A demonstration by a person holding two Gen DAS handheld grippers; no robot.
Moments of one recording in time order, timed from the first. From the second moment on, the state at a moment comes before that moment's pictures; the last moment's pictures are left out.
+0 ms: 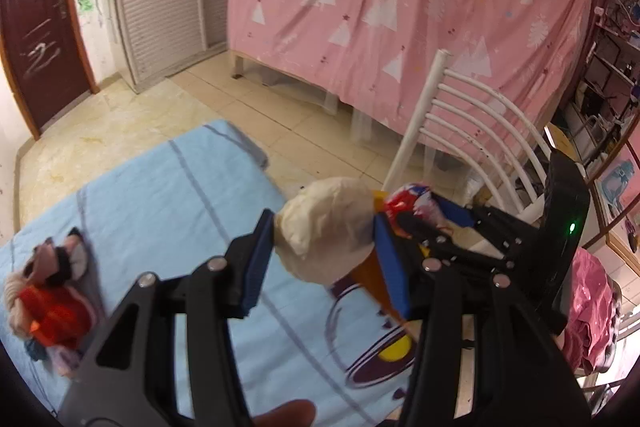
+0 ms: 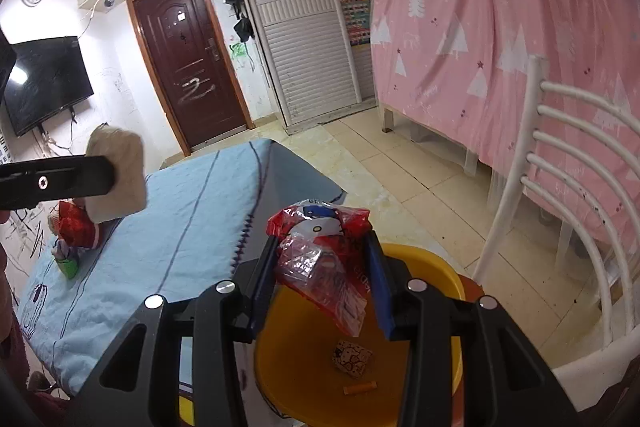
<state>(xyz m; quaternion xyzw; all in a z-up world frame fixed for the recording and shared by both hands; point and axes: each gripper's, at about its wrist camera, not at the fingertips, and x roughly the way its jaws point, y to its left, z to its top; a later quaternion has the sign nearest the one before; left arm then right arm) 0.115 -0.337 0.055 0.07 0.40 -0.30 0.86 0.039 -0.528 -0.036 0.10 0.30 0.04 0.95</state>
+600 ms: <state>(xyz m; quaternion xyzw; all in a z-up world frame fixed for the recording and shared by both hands) 0.128 -0.379 0.043 0.05 0.43 -0.33 0.84 0.034 -0.552 -0.050 0.13 0.30 0.04 0.94</state>
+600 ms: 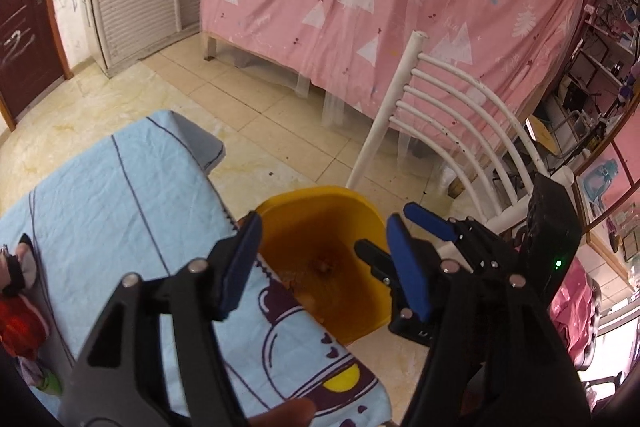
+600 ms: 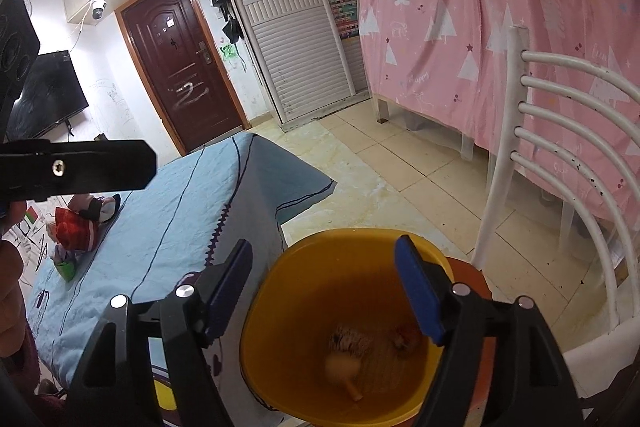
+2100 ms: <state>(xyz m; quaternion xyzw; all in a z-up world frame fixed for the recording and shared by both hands) 0.148 -0.028 0.057 -0.08 0.40 -0.10 0.91 0.095 -0.234 0.009 -0.03 0.33 0.29 0.90</state>
